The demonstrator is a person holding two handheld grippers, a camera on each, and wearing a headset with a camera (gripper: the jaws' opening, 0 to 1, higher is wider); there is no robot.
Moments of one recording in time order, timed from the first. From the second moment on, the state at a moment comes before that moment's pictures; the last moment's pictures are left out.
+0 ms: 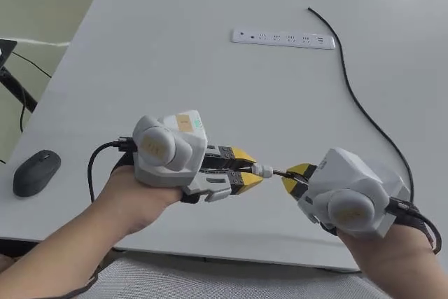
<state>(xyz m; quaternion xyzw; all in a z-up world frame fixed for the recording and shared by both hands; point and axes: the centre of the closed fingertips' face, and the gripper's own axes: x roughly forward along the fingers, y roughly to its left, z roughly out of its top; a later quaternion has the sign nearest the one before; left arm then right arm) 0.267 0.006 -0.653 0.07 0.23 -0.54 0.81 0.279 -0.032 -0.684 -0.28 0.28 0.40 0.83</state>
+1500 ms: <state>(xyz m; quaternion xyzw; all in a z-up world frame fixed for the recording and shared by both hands) 0.269 0.008 -0.653 0.07 0.23 -0.54 0.81 0.283 -0.082 -0.733 -0.05 0.40 0.29 0.87</state>
